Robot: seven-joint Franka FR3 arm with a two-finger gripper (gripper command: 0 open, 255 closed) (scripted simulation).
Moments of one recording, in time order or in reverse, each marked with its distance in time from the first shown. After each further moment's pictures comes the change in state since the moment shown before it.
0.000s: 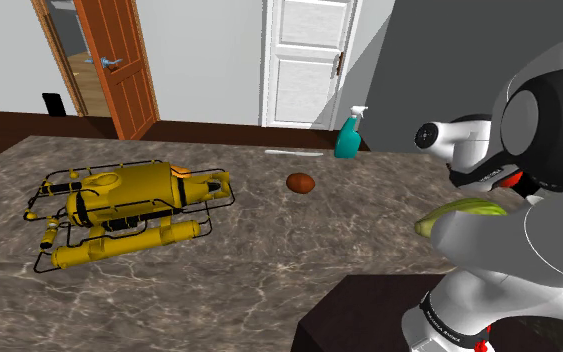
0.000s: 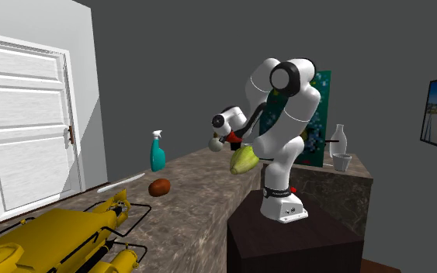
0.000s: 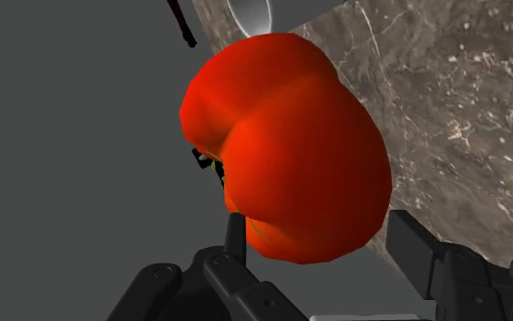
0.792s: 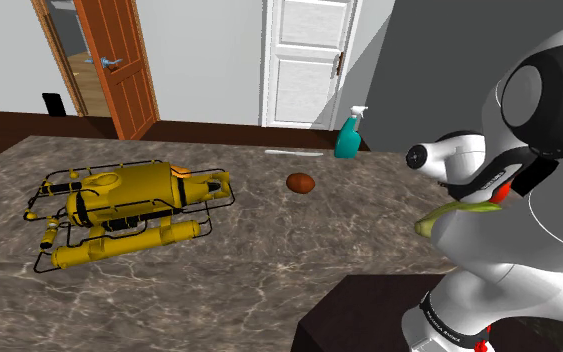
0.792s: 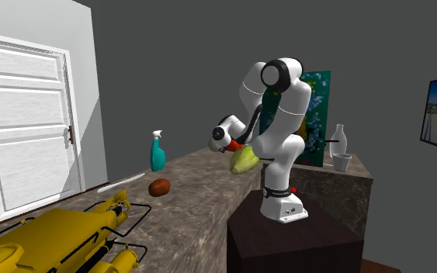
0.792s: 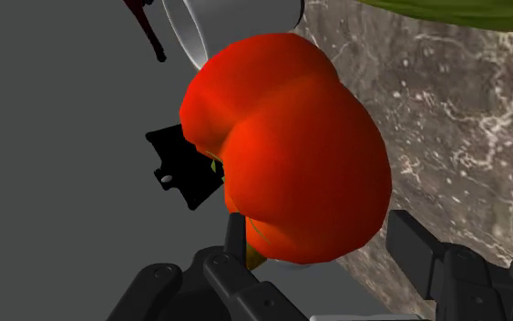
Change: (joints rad) arm -0.049 0.170 0.089 -0.011 -0.168 -0.070 0.259
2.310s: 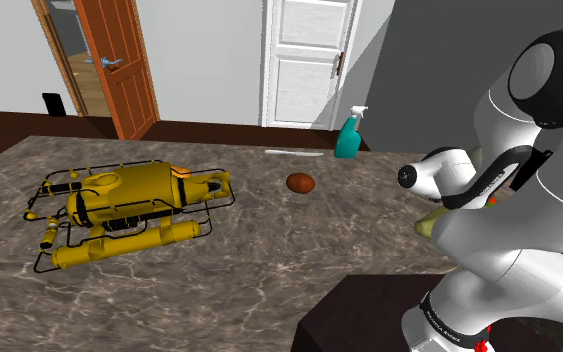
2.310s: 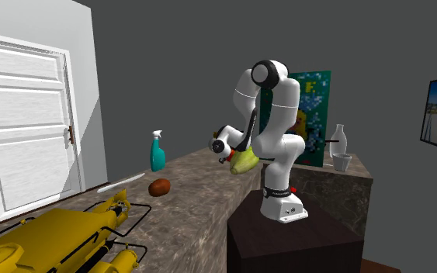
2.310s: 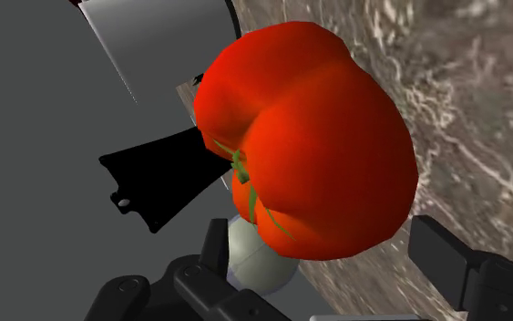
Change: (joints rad) arm -0.039 0.254 0.076 0.021 -0.161 -0.165 0.234
